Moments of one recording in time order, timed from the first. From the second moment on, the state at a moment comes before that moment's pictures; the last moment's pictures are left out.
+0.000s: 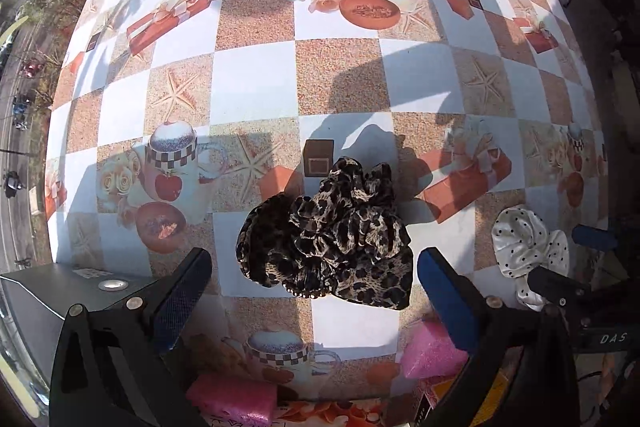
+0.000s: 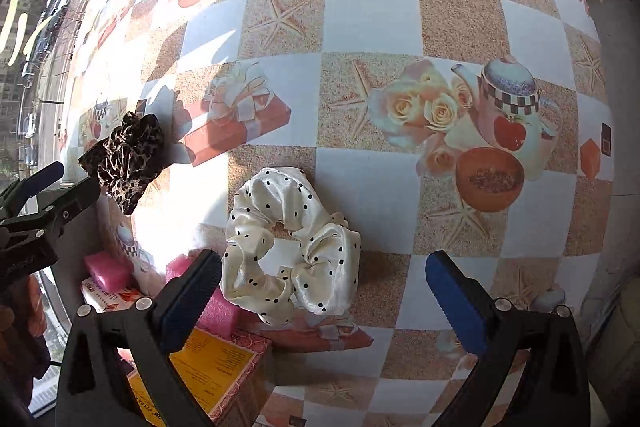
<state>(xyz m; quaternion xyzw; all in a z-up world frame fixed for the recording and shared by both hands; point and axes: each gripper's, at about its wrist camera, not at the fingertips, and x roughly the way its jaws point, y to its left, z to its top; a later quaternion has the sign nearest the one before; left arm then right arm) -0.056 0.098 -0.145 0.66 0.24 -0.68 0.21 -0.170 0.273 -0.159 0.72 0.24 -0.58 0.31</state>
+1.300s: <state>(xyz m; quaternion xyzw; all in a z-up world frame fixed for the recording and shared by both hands) -0.008 0.134 -0.056 0.63 0.20 -0.73 0.16 -0.141 0.281 -0.074 0.67 0.20 -0.63 0.33</state>
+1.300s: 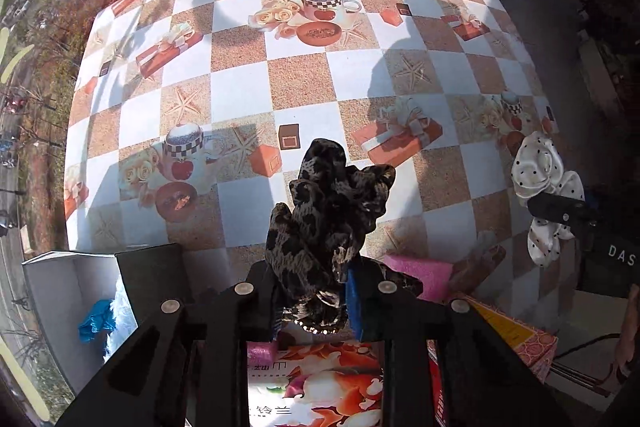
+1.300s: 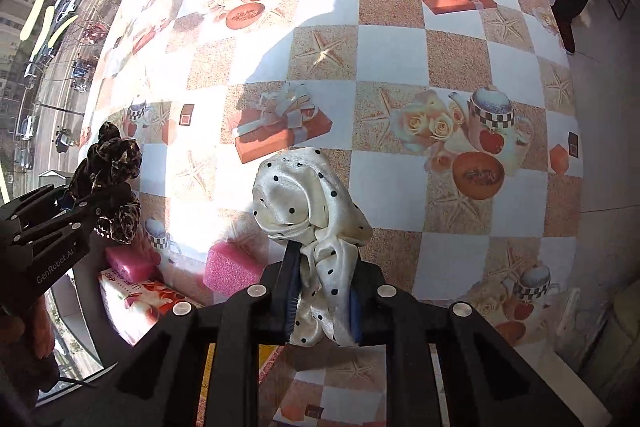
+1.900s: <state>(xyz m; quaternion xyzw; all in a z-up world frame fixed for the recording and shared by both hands) 0.142 0.181 0.004 0.63 0.14 -0.75 0.14 -0.007 0.276 0.023 0.66 0.15 -0.63 0.39</state>
